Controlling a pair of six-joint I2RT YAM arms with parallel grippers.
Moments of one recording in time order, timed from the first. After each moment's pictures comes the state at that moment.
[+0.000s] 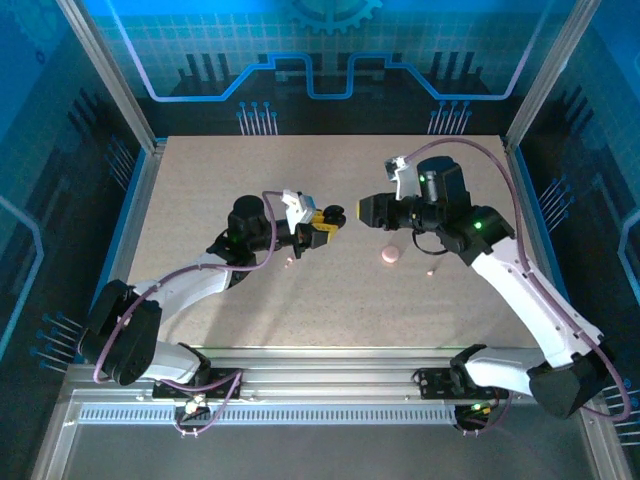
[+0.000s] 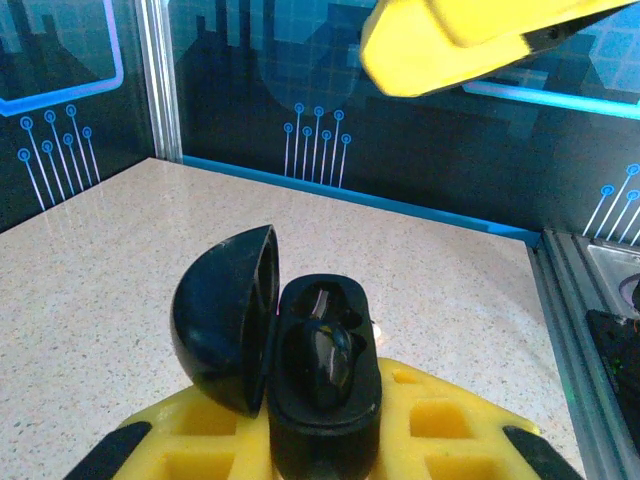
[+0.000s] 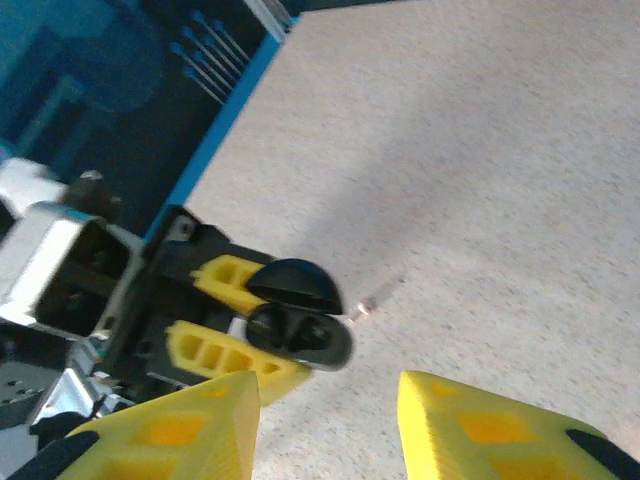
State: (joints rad) left arm -0.48 1.40 0.75 0.52 0.73 0.01; right arm 0.49 1.21 1.30 -0.69 -0.34 0.40
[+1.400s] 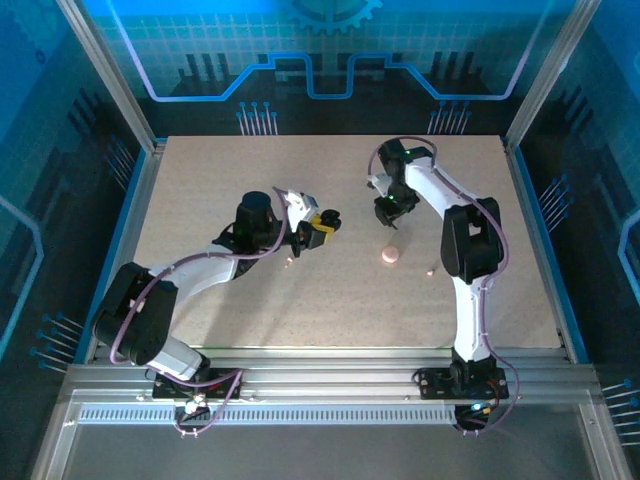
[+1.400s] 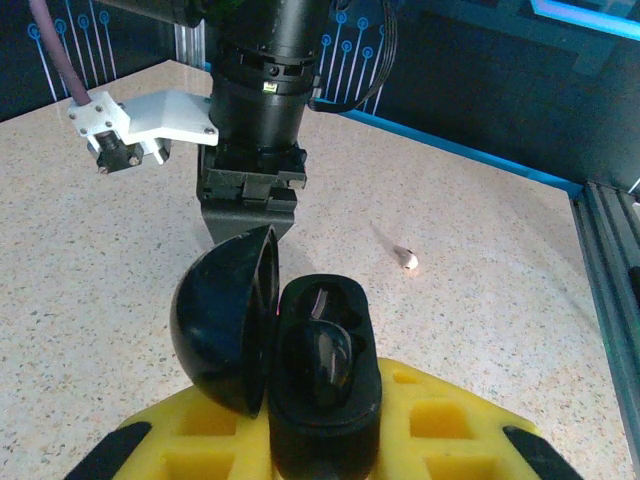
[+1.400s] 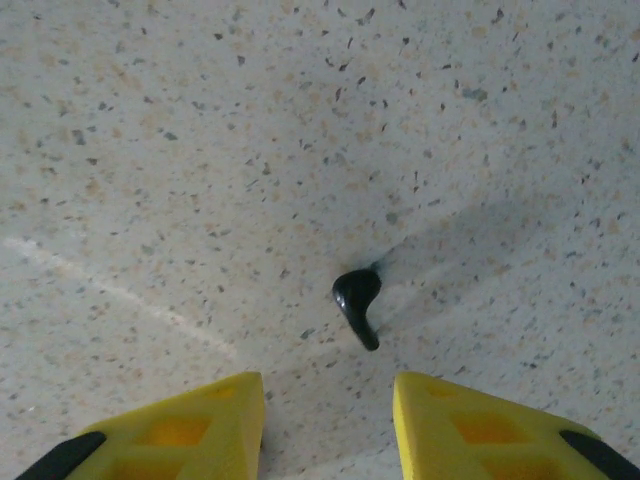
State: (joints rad) left arm -0.43 1.52 0.79 0.40 0.73 0.05; right arm 0.28 2.18 1.85 -1.13 0.01 -0.27
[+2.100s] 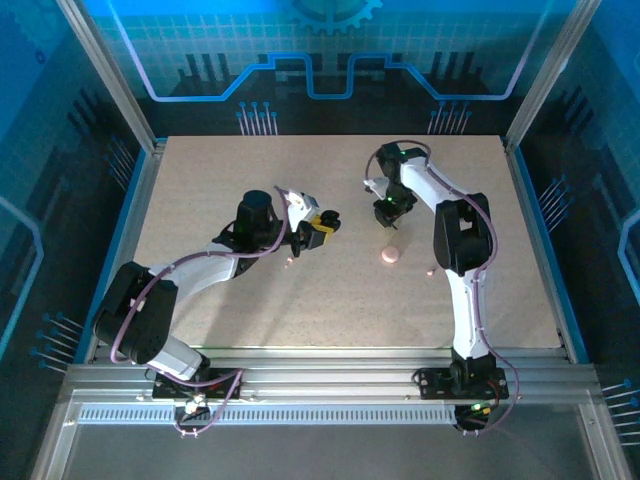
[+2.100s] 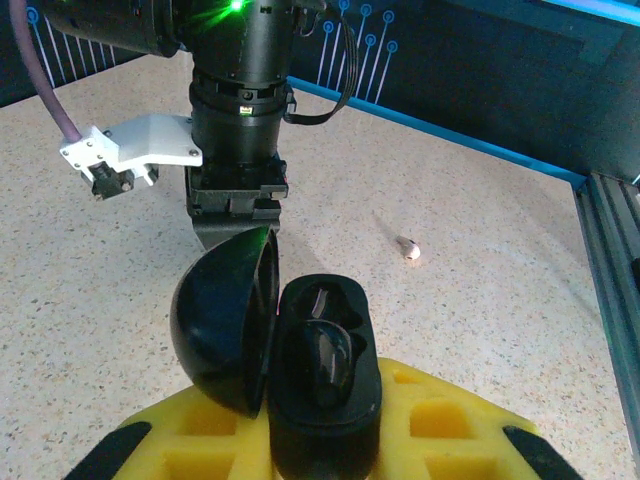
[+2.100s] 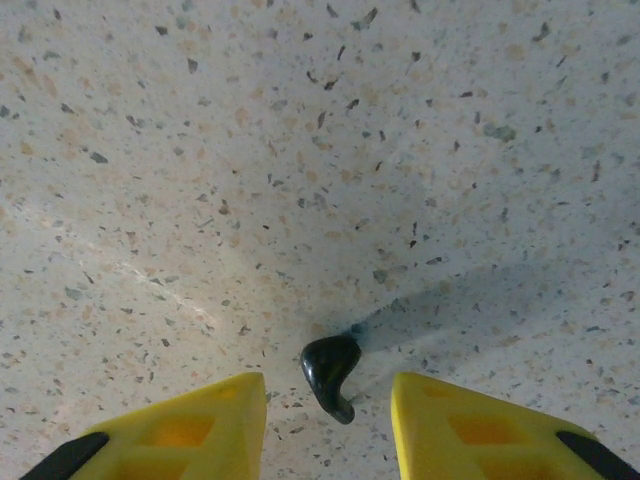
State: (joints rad) left arm -0.43 1.52 0.80 0.37 0.73 0.07; right arm 0.27 2.29 1.93 -1.16 0.02 -0.34
